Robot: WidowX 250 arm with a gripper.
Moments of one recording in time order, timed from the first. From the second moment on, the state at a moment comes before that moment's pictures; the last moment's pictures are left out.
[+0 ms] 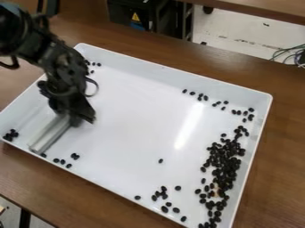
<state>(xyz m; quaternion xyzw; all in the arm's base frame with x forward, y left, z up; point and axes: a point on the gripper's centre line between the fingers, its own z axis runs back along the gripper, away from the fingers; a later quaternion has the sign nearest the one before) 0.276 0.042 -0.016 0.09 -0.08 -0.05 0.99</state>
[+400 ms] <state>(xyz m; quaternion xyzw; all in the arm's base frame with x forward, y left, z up) 0.266 -0.055 -0.021 0.09 -0.09 -0.09 0.99</state>
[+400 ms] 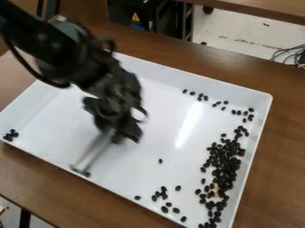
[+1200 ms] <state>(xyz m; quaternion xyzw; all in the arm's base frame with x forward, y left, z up) 0.293 -0.098 -0.009 0.04 -0.04 0.17 0.98</state>
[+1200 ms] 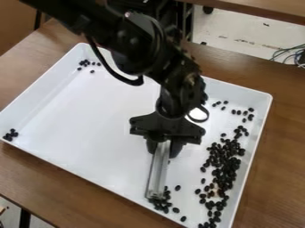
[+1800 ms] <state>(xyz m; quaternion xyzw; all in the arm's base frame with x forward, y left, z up) 0.317 -0.038 -0.008 -0.01 -0.03 0.24 0.97</state>
